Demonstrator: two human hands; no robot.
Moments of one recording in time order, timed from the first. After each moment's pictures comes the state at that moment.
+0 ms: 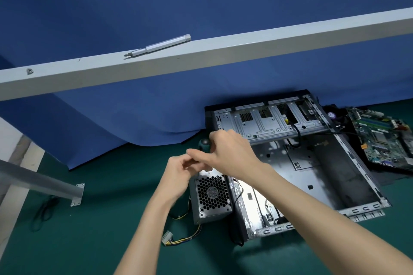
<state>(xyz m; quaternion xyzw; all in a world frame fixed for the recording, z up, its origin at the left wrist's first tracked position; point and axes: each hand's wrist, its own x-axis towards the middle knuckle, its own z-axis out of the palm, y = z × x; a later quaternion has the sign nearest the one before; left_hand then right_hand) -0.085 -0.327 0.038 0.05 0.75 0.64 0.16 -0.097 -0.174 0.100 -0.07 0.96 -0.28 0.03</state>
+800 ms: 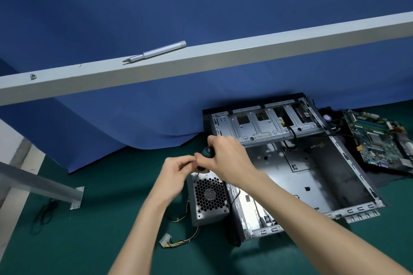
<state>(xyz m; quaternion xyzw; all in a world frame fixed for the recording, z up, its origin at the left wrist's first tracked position) -0.085 -0.331 0.042 0.06 0.77 0.61 0.15 -0.089 -0.172 0.093 -0.07 0.95 -0.31 0.02</state>
